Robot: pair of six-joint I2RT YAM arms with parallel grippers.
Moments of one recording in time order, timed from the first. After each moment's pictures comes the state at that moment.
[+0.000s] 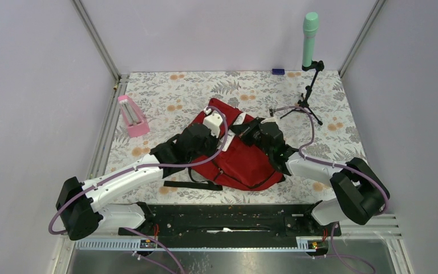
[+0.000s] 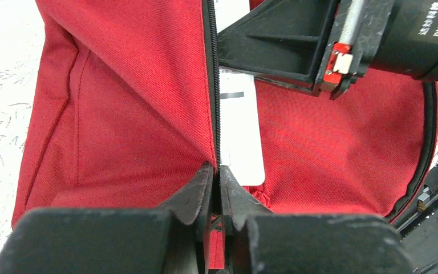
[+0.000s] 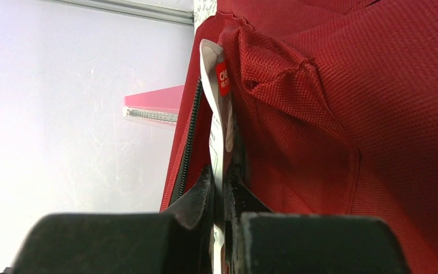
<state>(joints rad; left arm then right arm) -0.91 1.20 0.92 -0.25 -0.20 -0.20 0.66 1.42 0.64 0.52 0.08 1.28</state>
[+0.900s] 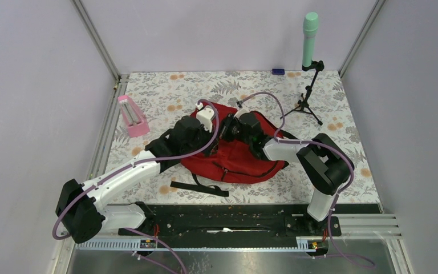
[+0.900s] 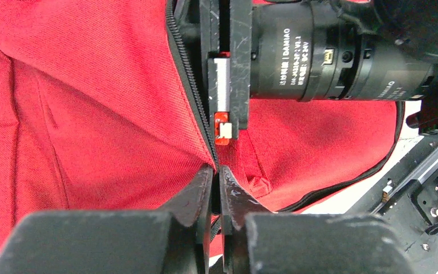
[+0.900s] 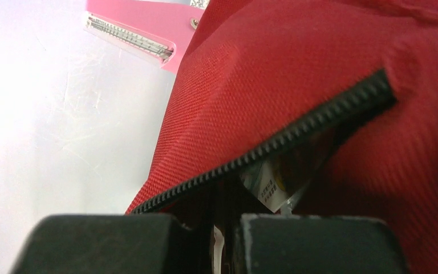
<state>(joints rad) -0.77 1.20 0.91 -0.24 0.01 -0.26 0.71 1.77 0.89 0.60 -0.18 1.00</state>
